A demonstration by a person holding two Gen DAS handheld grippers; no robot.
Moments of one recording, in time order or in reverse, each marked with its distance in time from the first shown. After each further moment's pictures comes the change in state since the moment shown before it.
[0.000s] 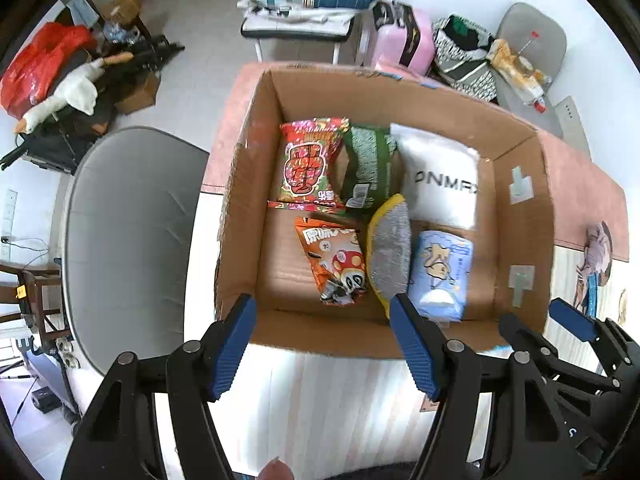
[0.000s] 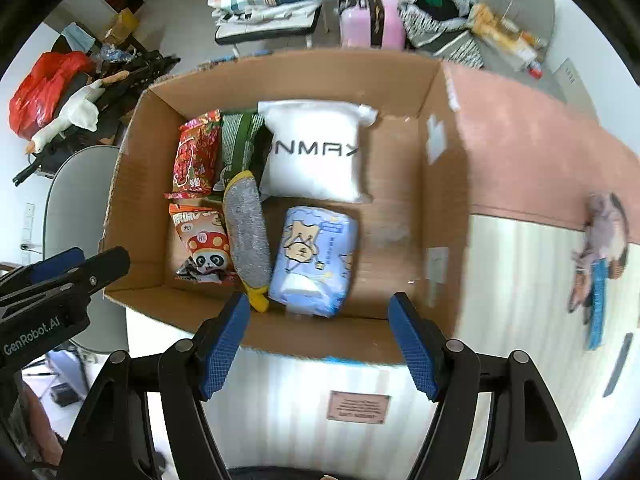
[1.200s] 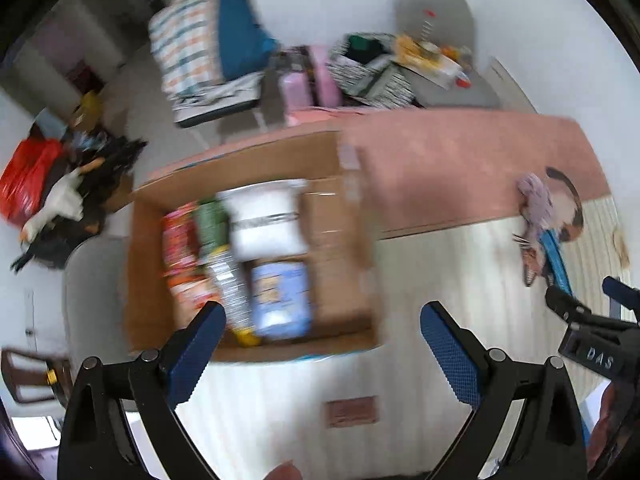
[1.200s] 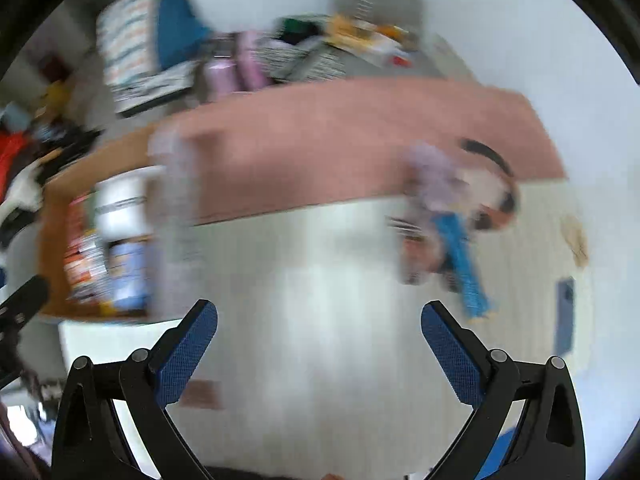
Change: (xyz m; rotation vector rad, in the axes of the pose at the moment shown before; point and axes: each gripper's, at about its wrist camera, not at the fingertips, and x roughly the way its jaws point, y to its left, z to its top) left arm -0.031 -0.256 -0.028 0.302 -0.159 0.061; right arm -0.092 -0.279 -0.084 0.270 -0.116 -0.192
